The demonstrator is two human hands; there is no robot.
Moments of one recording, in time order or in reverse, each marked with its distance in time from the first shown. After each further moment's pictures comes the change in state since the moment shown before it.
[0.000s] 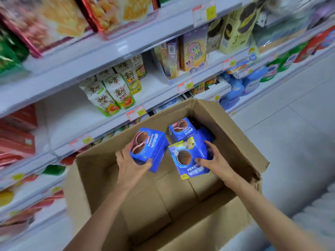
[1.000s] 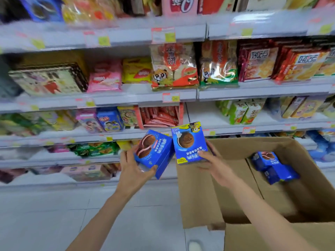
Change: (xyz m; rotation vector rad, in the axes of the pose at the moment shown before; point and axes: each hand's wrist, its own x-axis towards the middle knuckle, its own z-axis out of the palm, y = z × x) left_hand -0.215 -0.177 -0.404 -0.087 0.456 0.094; right_hand -0.230 -0.117 0.382 0.184 -0.490 -0.096
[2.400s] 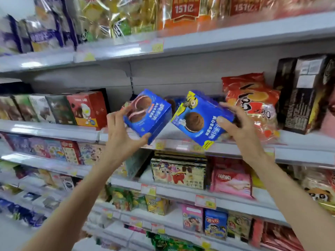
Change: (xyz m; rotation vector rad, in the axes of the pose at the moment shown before) left_hand 0.256 0.001 -0.466 0.189 0.616 0.540; right_hand 0.134 -0.245 0.457 -0.294 -0.239 -1.021
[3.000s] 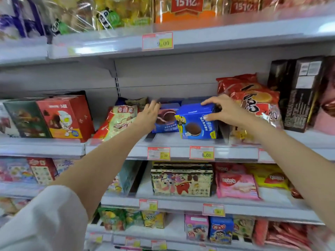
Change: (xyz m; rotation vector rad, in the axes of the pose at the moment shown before) left_hand 0.140 -0.085 0.108 0.755 -0.541 0.335; right_hand 0.117 0.030 0.027 -0.876 -0.231 0.079
